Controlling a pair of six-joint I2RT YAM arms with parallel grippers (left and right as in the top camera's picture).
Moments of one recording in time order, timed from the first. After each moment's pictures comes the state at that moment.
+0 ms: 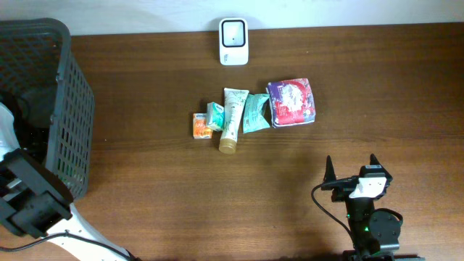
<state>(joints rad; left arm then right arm) 0.63 2.16 1.86 -1.49 0.00 -0.70 0.02 0.01 0.01 -0.07 0.04 -0.04</state>
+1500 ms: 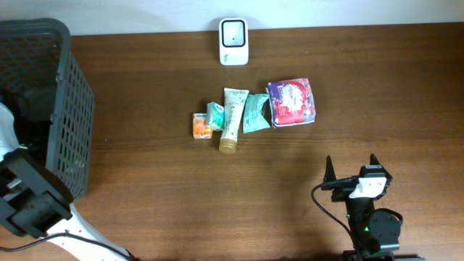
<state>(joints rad) 0.63 2.16 1.86 -1.41 0.14 -0.70 0.02 0.01 0.01 -0.07 0.04 -0.04</state>
